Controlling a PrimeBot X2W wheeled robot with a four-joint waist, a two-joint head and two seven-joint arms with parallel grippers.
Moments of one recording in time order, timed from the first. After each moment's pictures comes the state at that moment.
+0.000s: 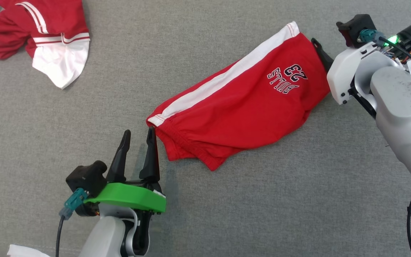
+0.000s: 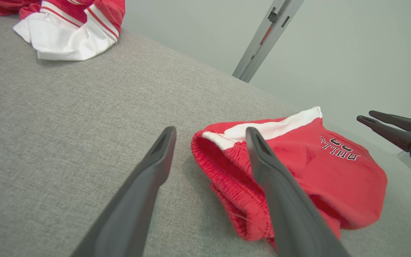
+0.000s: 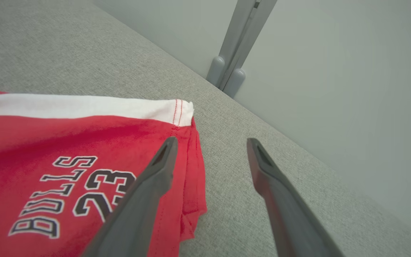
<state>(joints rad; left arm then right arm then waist) -0.24 0.05 -0.33 0.24 -0.63 -0.03 -0.26 -1.18 -0.29 0.82 1.15 0.43 0.13 -0.19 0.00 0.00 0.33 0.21</state>
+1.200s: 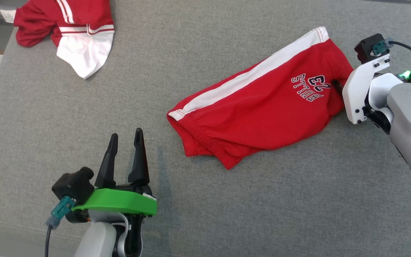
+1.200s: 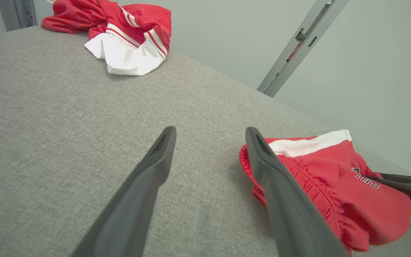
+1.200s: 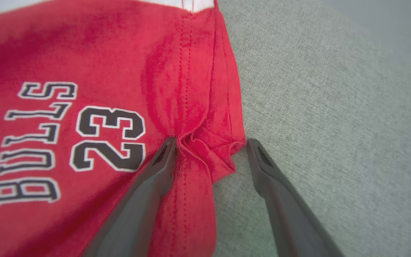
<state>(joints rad) -0.19 0.05 -0.27 0.18 -0.62 -0.03 -0.26 -1.12 -0.36 0.96 1.16 0.76 0.13 0.18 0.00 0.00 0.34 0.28</state>
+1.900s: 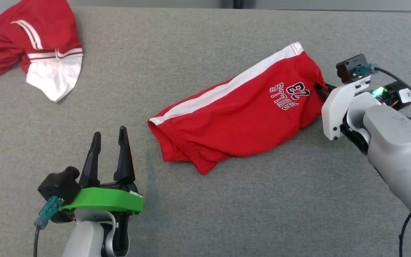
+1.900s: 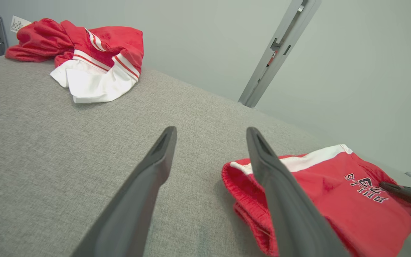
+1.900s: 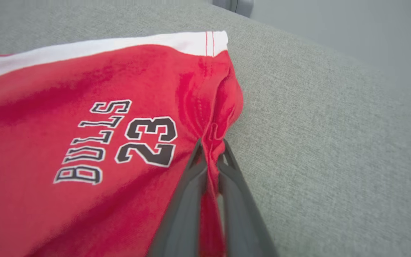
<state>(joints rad) -0.19 0.05 -0.19 0.20 -0.54 -0.04 -0.26 -1.05 -0.30 0.97 1.13 0.82 0.13 -0.05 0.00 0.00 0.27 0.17</state>
